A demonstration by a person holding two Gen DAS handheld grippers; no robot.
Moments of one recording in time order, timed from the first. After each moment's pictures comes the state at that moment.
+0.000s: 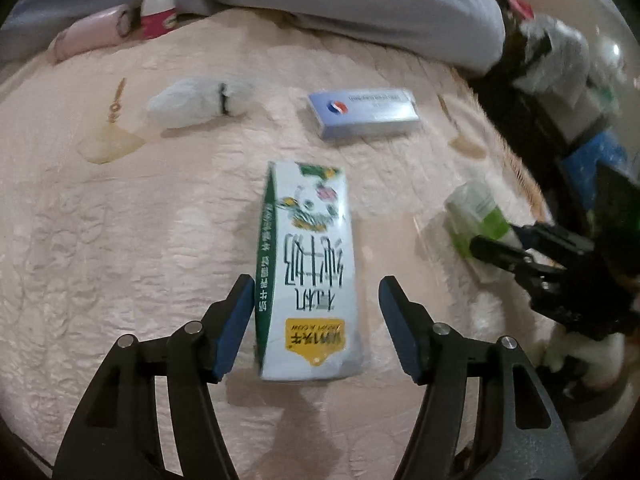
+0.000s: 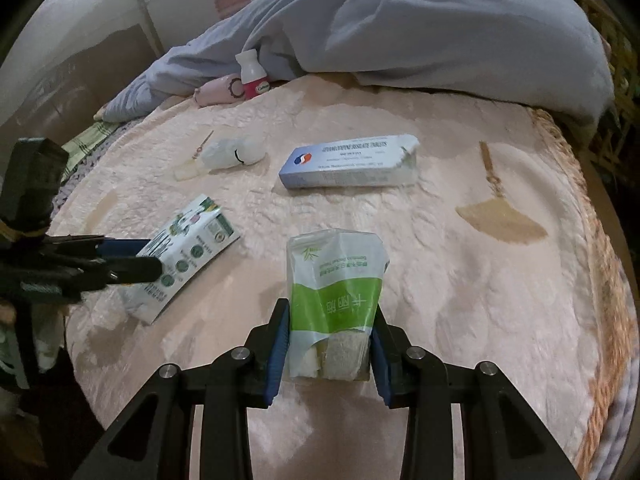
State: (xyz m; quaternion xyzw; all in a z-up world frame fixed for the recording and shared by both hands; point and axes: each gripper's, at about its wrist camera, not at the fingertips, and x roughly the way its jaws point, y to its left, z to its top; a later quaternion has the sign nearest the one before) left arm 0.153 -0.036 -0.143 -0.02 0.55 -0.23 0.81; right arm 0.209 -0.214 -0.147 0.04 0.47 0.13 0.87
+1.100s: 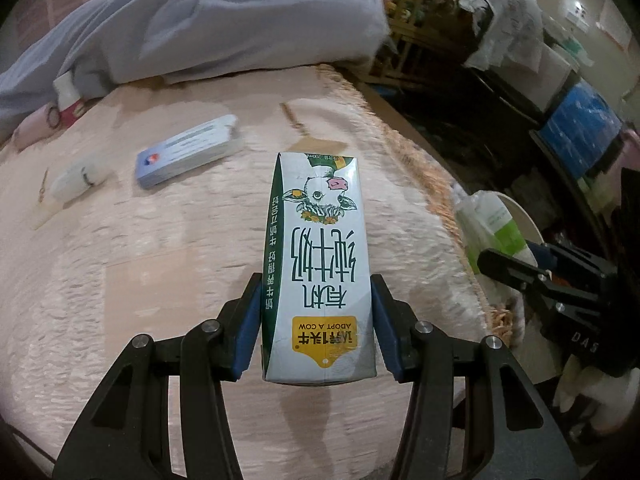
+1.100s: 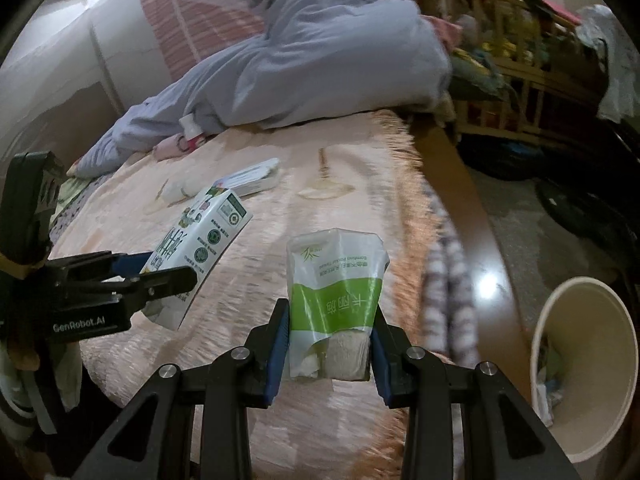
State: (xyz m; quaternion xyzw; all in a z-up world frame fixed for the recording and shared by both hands) left arm 0.076 -0.211 -0.100 0.04 0.47 -0.26 0.84; right arm 0.082 -0.337 -0.101 0.09 0.42 0.03 0.90
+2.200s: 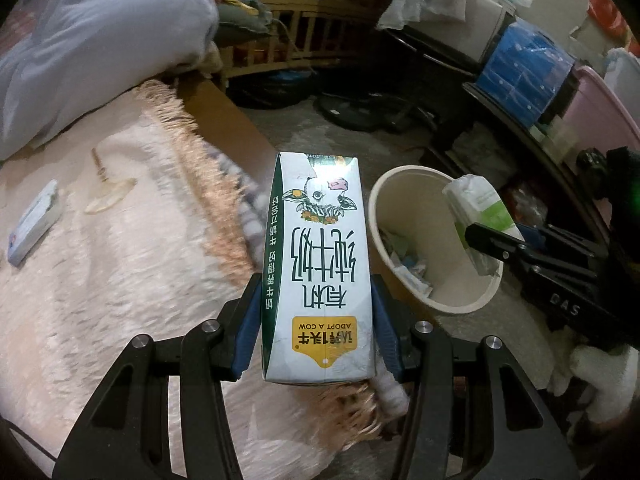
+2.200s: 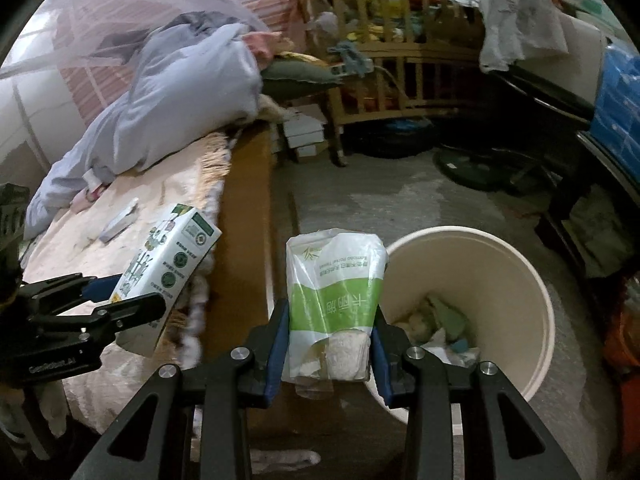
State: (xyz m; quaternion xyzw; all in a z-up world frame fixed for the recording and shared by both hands) left arm 0.043 -0.392 -0.101 0.09 0.47 -0.36 0.80; right arm 0.000 -0.502 -0.102 0.14 0.41 -0.12 0.89
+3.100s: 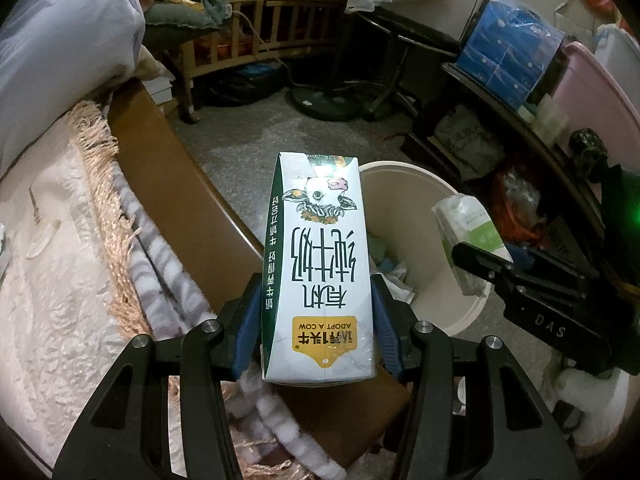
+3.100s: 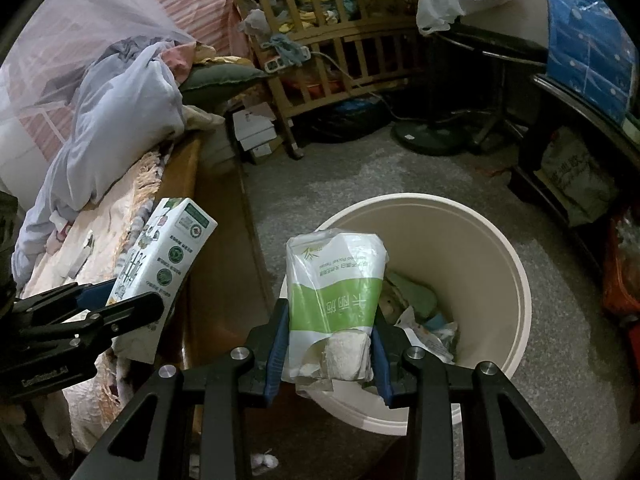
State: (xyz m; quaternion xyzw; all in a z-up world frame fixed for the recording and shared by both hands) left arm 0.045 -0.468 -0.118 0.12 0.47 -0.39 0.78; right arm -0.024 -0.566 -0.132 0.21 0.41 -0.17 0.87
